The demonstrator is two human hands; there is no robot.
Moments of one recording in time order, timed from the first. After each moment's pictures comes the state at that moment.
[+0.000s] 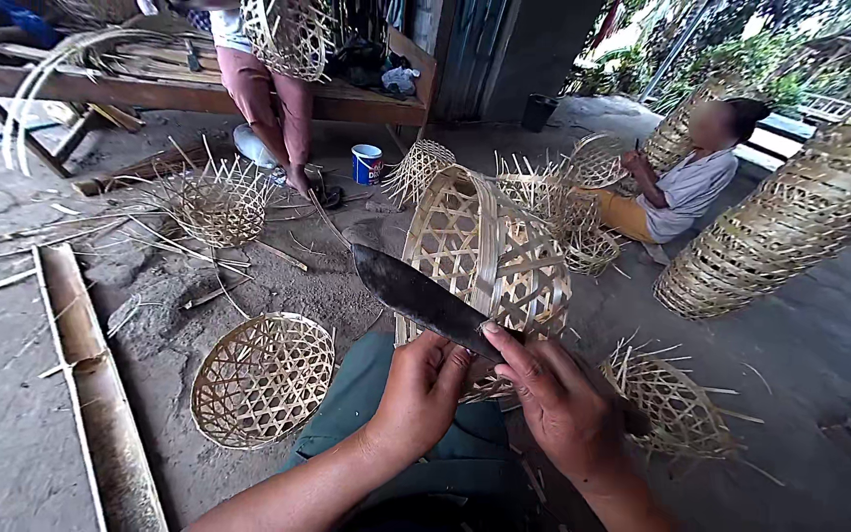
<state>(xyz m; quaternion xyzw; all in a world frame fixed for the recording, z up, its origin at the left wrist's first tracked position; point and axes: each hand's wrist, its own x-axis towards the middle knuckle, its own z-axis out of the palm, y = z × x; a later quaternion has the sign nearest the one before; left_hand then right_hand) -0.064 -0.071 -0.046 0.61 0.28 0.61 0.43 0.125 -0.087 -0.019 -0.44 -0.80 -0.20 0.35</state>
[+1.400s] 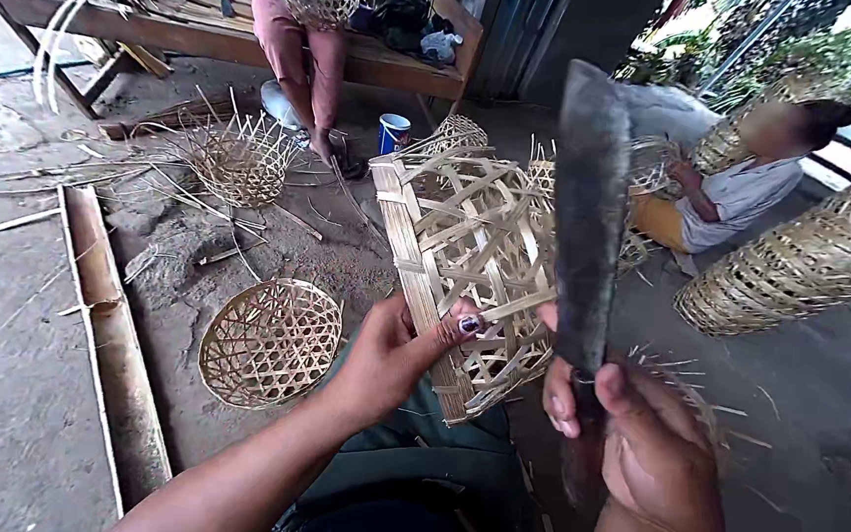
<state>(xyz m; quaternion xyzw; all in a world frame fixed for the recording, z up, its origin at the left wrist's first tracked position) -0.108 -0.059 -0.031 0.56 0.24 0.59 0.52 0.125 -0.095 0.009 -0.28 -0.63 0.50 0.52</state>
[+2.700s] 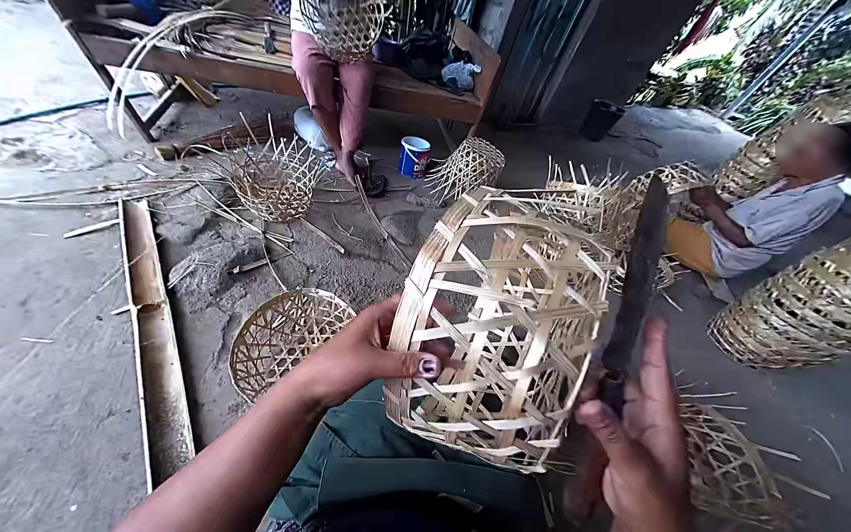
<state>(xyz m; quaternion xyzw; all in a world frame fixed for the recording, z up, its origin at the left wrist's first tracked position) -0.172 -0.058 -0.047 0.54 0.23 0.49 0.65 0.133 -0.095 -0.024 -0.40 -0.64 0.33 0.57</state>
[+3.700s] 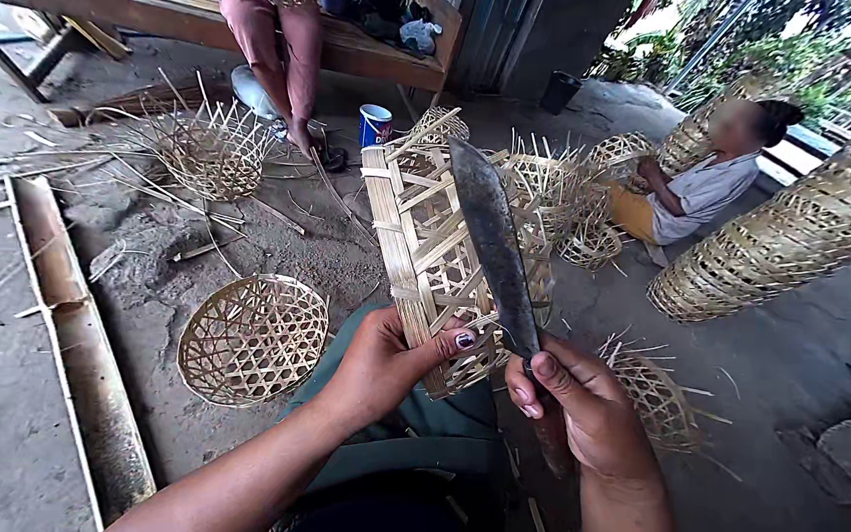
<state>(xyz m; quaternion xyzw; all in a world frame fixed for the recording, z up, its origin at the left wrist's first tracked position) -0.104 -0.069 -0.048 0.58 0.26 0.58 0.51 0.126 -0.090 -0.010 -0.29 -0.64 0.55 0.46</state>
